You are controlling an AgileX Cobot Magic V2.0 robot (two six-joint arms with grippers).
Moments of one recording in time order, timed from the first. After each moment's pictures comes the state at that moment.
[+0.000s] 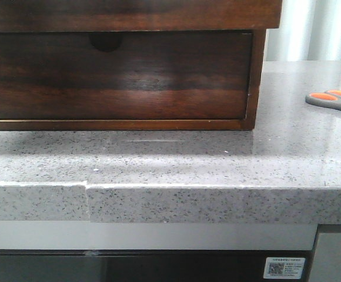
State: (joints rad) left arm -0.48 0.75 -0.46 1.26 -0.35 0.09; right arm -0.05 0.26 -0.30 -0.15 0.34 0.32
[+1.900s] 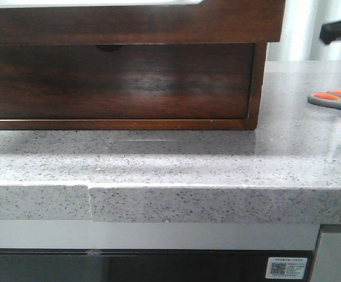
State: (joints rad) left arm -0.48 0.54 -0.47 0.88 -0.56 0.06; right arm 0.02 1.68 -1.35 -0.15 1.00 0.15
